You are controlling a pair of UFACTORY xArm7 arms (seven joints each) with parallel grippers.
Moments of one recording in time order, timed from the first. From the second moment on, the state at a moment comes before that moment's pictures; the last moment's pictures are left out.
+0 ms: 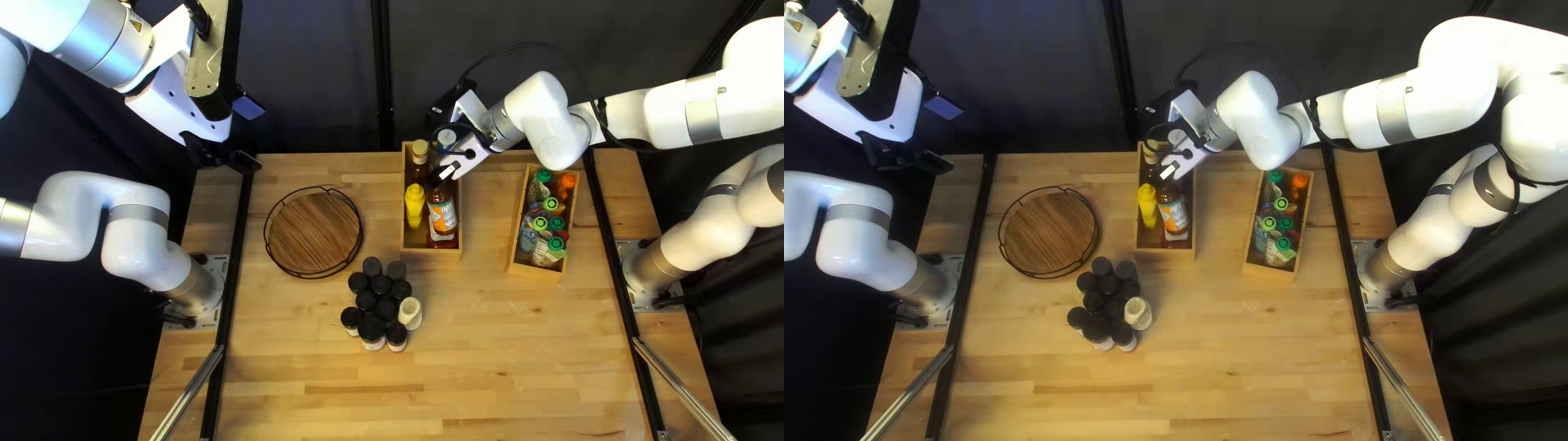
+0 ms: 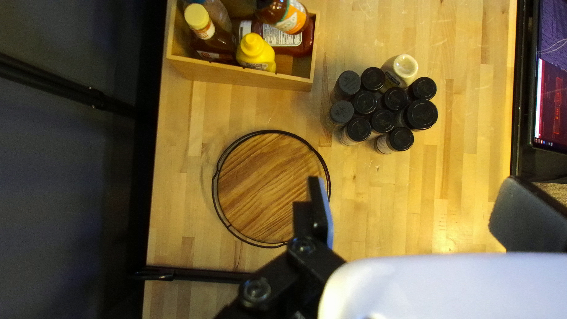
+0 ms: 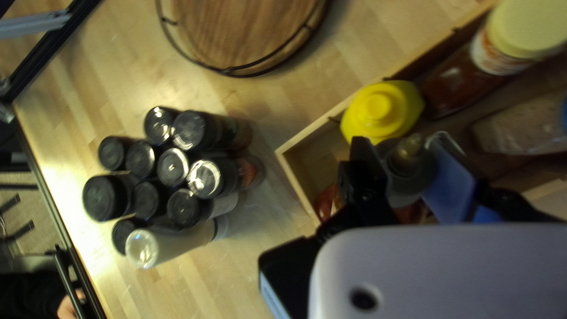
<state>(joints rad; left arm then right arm) 0.10 -0.85 0.02 1.13 -0.01 1.47 0.08 2.42 0.08 -2.75 0.78 0.56 0.33 -0.07</state>
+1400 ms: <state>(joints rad) 0.10 -0.85 0.02 1.13 -0.01 1.47 0.08 2.50 0.04 -2.55 1.05 0.09 0.71 0.15</state>
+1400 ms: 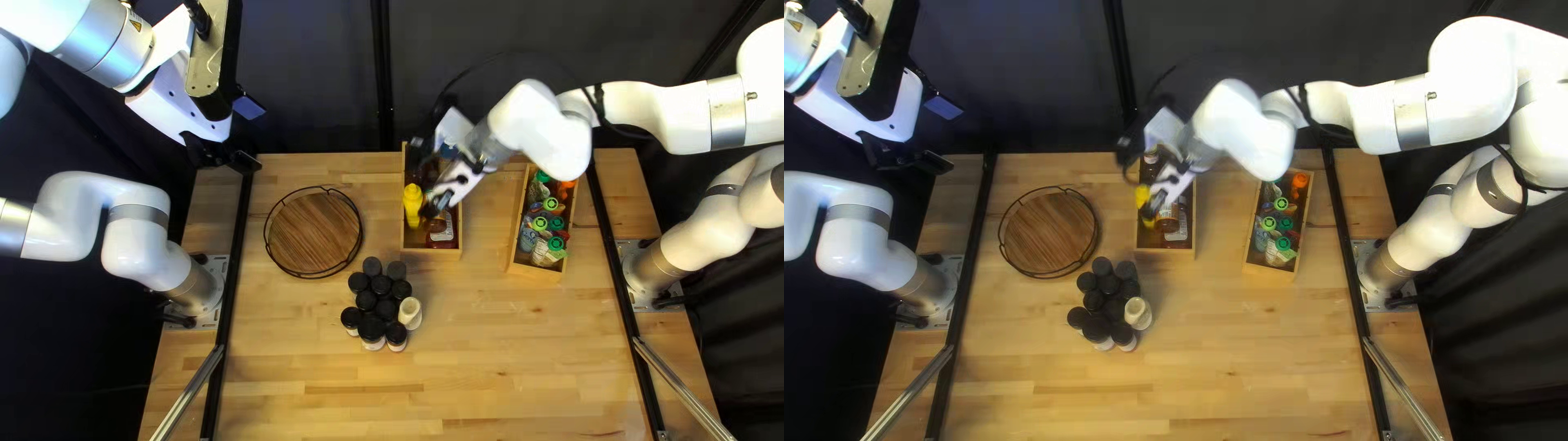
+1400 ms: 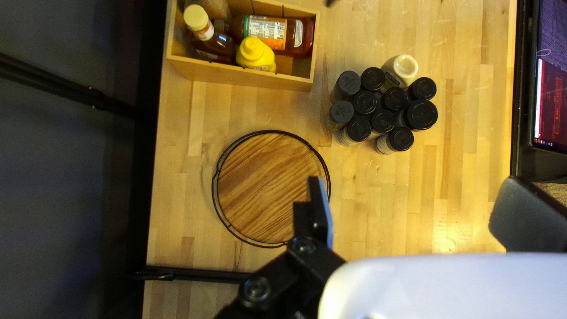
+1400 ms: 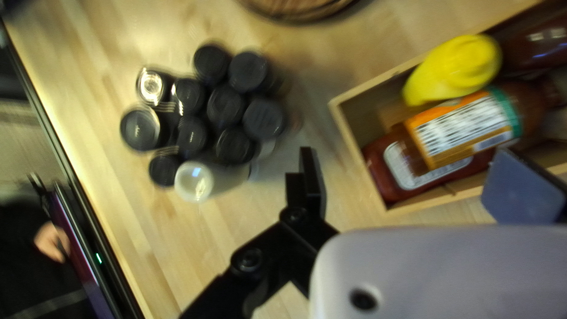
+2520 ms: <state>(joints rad) 0.10 -0.85 0.02 1.13 -0.01 1.47 0.08 2.80 -0.39 -2.49 1.34 -0.45 0.95 -0.15</state>
